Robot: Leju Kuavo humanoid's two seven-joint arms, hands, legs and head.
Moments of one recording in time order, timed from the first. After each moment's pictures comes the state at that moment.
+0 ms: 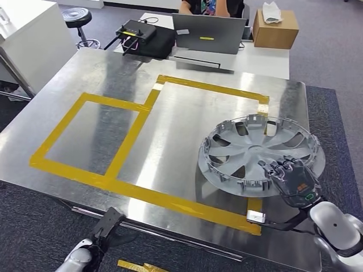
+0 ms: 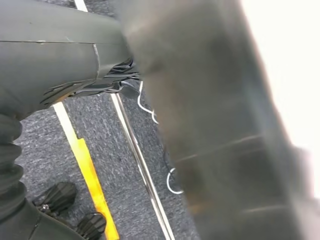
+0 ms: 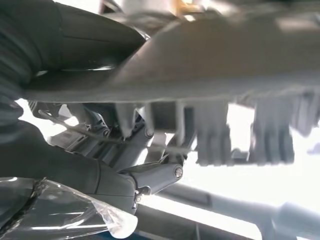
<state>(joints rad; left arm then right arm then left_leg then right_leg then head) -0.18 0.01 -0.21 -0.62 -0.04 -0.11 -0.40 -0.20 -0.67 0.54 -1.61 1.36 -0.32 0.01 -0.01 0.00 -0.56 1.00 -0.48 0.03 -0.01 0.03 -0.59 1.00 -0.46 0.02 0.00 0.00</state>
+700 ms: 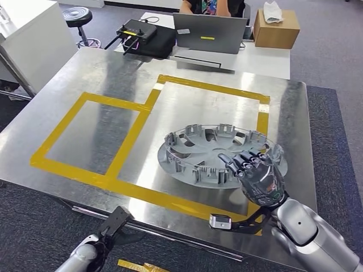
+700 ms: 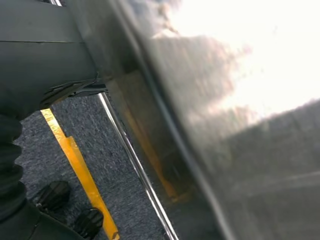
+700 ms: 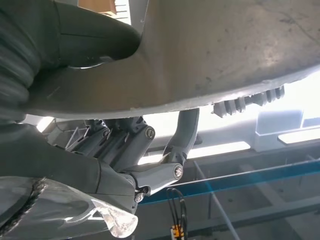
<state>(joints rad) -0.21 0.01 -0.29 -0.61 -0.04 -0.14 -0.42 -0.33 -0.47 0.71 -1.56 1.33 -0.62 -0.01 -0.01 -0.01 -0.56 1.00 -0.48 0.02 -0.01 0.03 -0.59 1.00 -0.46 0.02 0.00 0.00</state>
